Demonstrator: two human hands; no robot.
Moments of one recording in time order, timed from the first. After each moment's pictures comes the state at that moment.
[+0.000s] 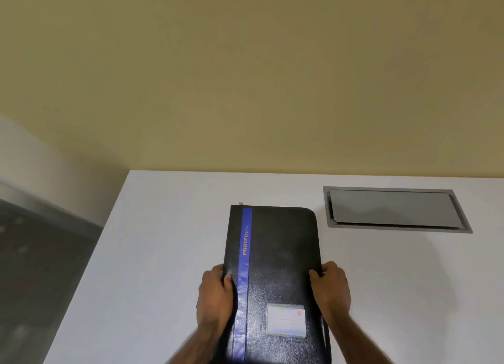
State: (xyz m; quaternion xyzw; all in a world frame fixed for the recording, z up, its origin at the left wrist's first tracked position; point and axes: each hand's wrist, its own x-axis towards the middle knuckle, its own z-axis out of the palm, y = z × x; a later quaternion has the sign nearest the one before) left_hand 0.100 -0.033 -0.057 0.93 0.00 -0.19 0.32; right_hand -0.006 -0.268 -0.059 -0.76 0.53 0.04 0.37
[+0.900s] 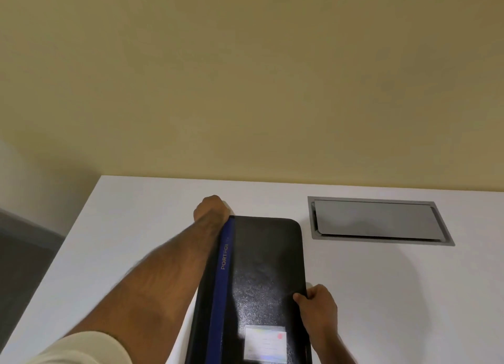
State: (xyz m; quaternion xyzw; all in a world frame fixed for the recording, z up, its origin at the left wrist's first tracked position) left_hand 0.288 -0.179 -0.022 0.95 -0.02 -0.28 0.15; right_hand -0.015 -0.274 -0.071 -0.71 0.57 0.02 0.42
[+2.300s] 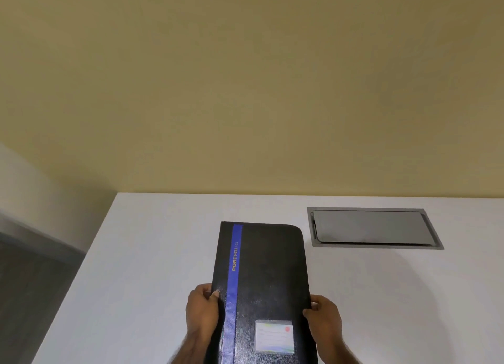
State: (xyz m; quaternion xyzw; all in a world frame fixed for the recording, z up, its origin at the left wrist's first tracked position) left_hand 0.117 -0.049 -0.041 0.87 0.12 -0.21 0.42; right_hand -0.035 -0.266 -0.048 -0.69 0.54 0.05 0.48
